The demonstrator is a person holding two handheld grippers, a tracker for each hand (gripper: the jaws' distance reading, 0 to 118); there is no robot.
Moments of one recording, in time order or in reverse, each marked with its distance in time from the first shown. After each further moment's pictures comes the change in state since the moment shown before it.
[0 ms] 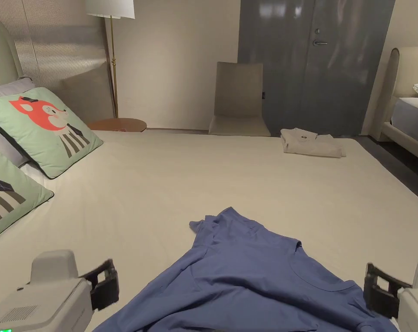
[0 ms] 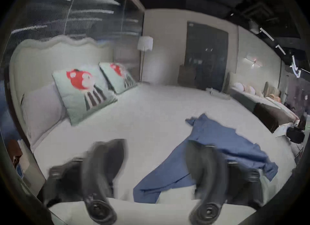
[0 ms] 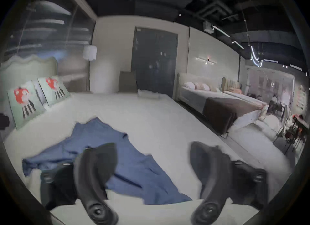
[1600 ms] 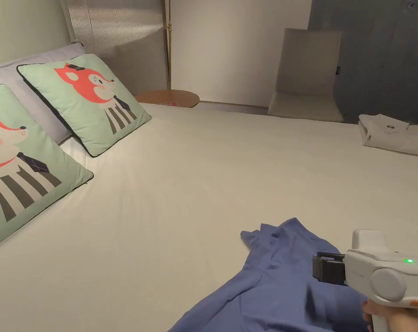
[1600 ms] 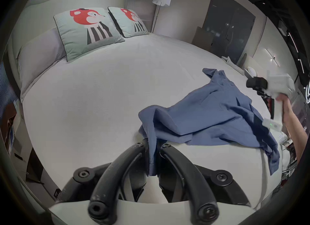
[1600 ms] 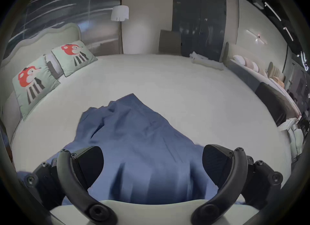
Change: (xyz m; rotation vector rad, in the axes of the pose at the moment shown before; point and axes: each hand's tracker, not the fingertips) left arm -0.022 -0.100 -0.066 -0.466 0.079 0.181; right arm -0.174 -0.010 -0.329 -0.479 0.325 0.127
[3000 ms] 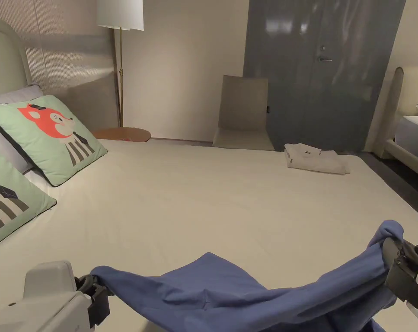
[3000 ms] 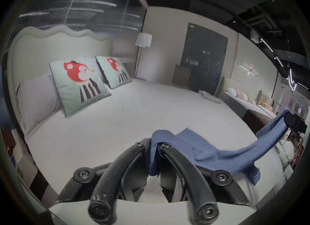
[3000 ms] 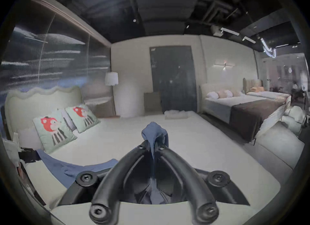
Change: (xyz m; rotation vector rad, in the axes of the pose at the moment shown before) left arm 0.022 0.060 0.129 0.401 -0.156 -0.111; right arm 0.045 -0.135 0.399 0.661 -0.103 -0.147
